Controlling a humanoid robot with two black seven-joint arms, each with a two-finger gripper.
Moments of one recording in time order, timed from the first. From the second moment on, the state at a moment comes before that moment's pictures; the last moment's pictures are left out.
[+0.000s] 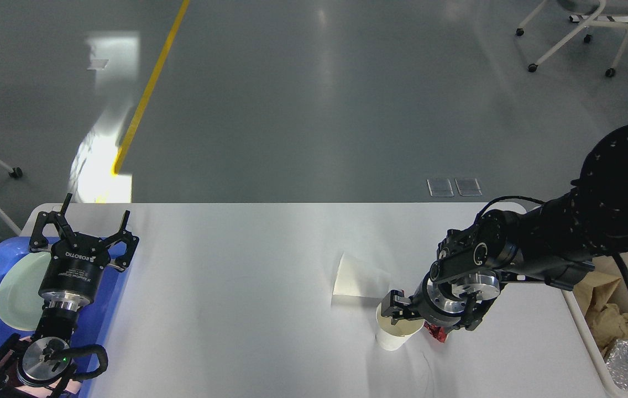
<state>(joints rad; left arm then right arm) -0.20 0.23 -1.33 -0.85 0.09 -0.59 -0.29 1.58 -0.02 -1.09 1.33 0.13 0.12 -0.25</state>
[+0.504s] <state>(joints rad) -0.20 0.23 -1.33 -0.85 0.09 -0.59 -0.29 1.54 -0.02 -1.09 1.29 0.26 0.11 -0.25</state>
